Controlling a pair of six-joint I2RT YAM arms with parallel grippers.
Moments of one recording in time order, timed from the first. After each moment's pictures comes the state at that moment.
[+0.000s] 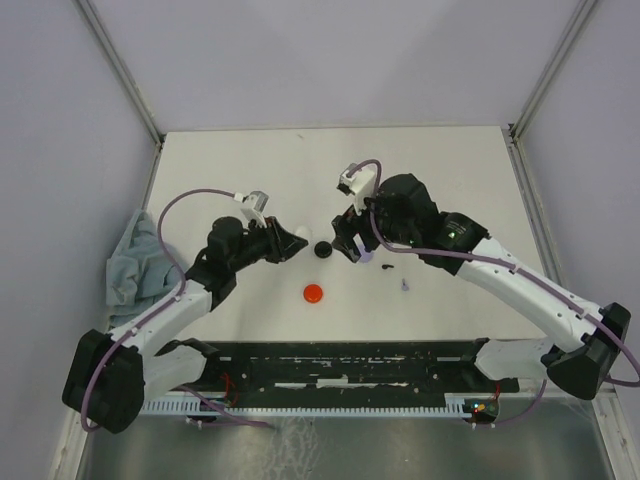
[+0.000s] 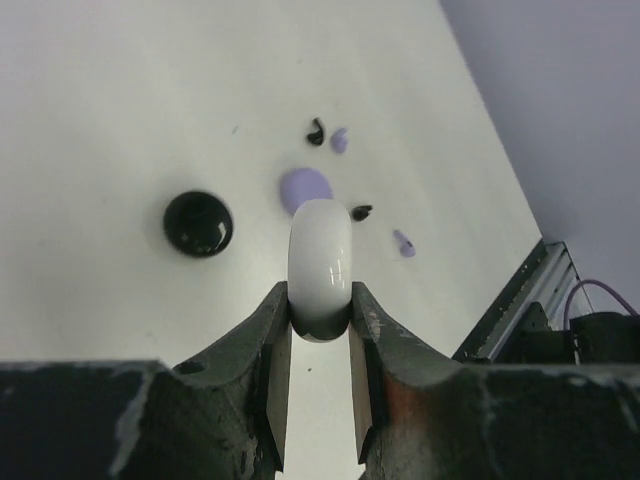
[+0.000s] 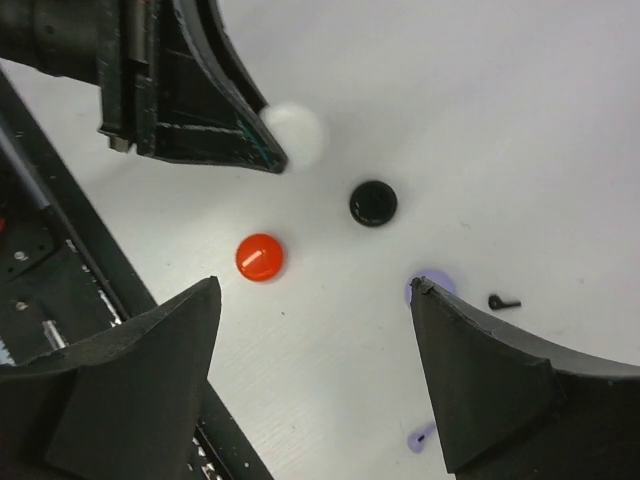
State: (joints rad) left arm -0.44 1.05 0.52 0.30 0.43 -0.55; right arm 0.82 1.26 1.30 -0.53 -0.16 -0.02
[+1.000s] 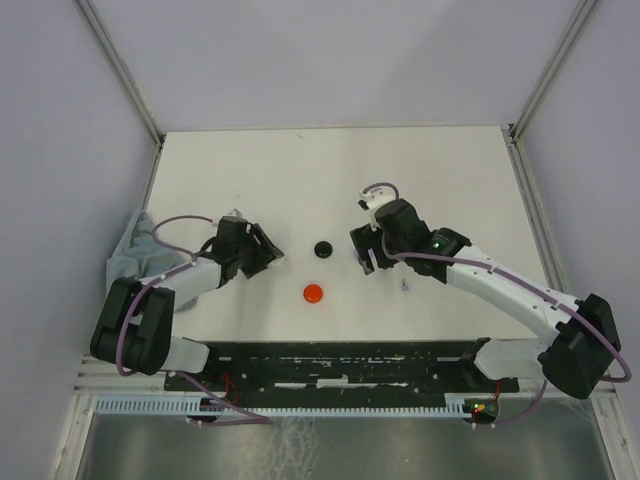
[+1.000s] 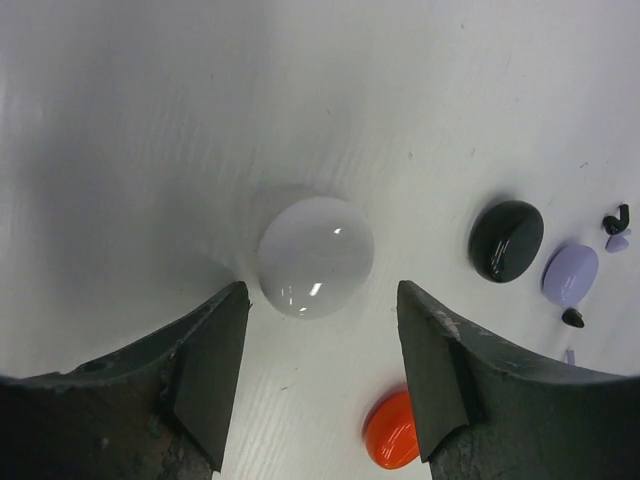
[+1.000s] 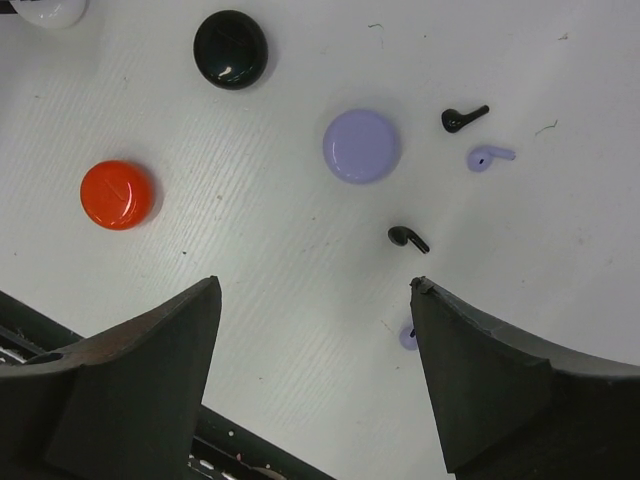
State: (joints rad) left arm -0.27 1.40 0.55 0.01 0.11 -0.82; right arm 0.76 1.27 1.00 -0.53 0.14 0.20
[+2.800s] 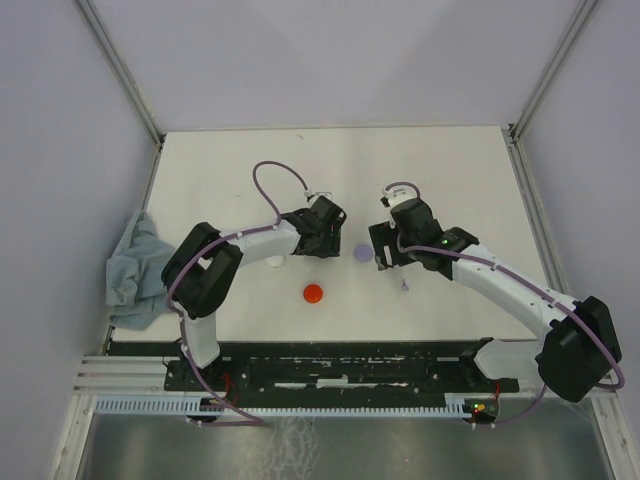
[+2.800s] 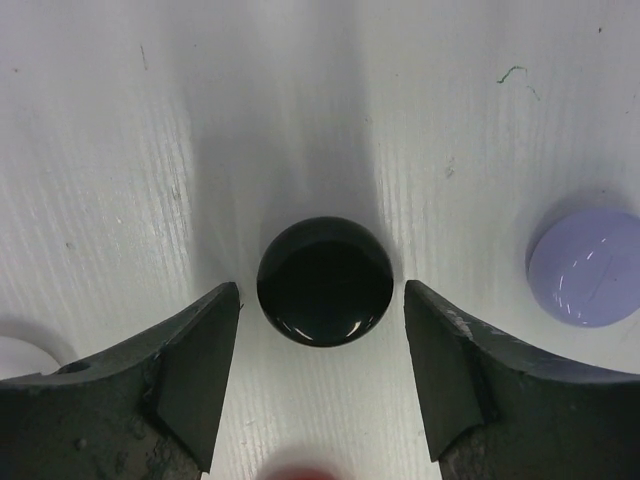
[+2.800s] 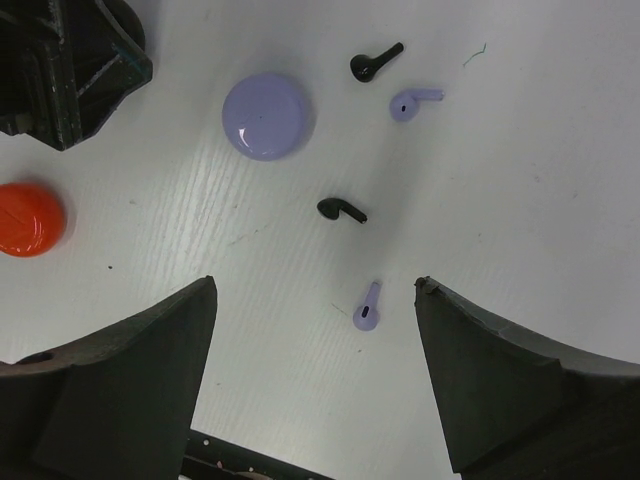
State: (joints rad) left arm -0.73 1.88 1.18 -0.34 -0.24 -0.58; right arm 0.62 1.27 0.92 -0.53 0.15 0.25
